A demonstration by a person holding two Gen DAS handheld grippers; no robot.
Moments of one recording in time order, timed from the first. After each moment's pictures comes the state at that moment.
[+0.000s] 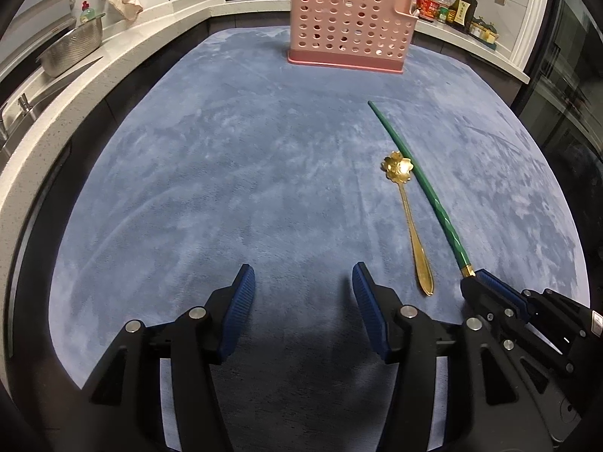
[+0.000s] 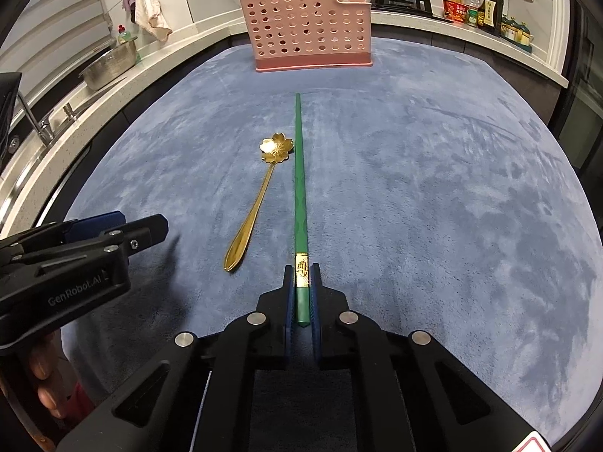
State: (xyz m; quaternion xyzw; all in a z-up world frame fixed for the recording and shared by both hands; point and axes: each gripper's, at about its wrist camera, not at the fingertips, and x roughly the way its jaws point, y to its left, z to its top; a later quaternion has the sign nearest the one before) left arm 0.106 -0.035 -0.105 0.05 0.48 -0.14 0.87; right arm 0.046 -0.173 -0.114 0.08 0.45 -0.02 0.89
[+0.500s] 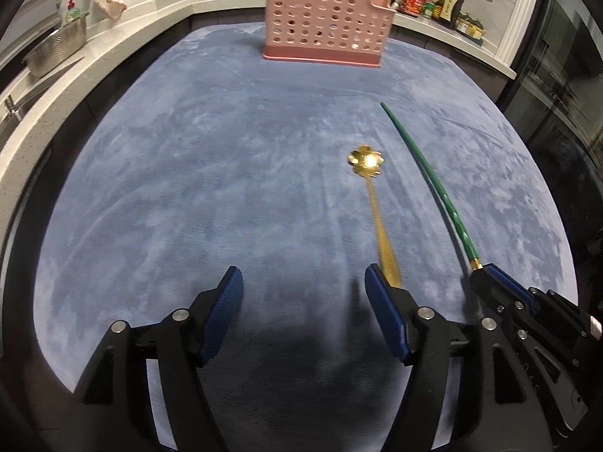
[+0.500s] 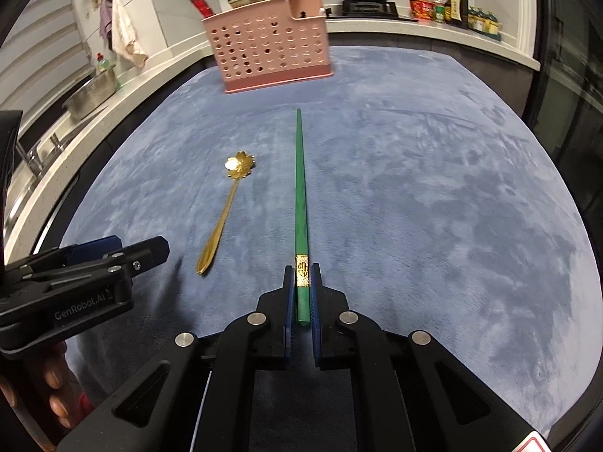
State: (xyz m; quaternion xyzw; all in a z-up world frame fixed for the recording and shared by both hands) left arm 0.100 -0.054 -0.106 0.04 0.48 -0.17 0.86; right arm 0.027 -0.200 -0.106 0.11 0.43 -0.05 0.89
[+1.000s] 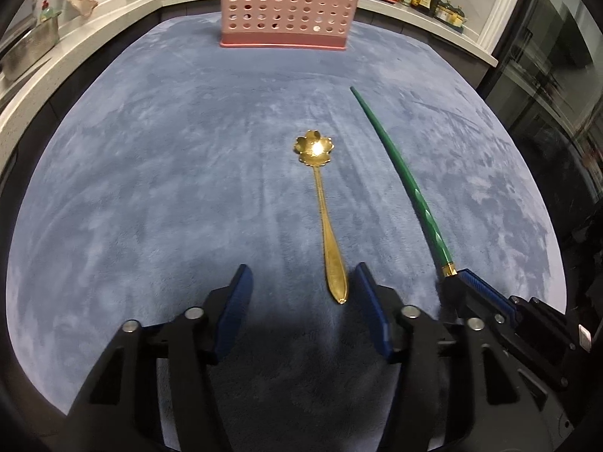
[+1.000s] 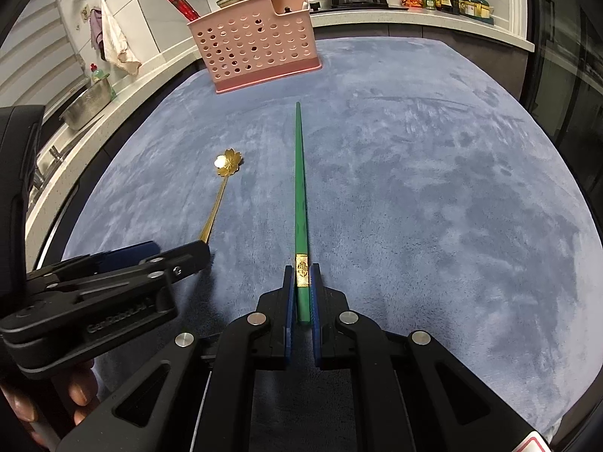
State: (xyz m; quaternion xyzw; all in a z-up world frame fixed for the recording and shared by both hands) left arm 0.101 -0.087 -0.118 0.05 0.50 -0.21 0.84; right arm 0.024 -0.210 -0.111 0.14 0.44 -0.05 0.89
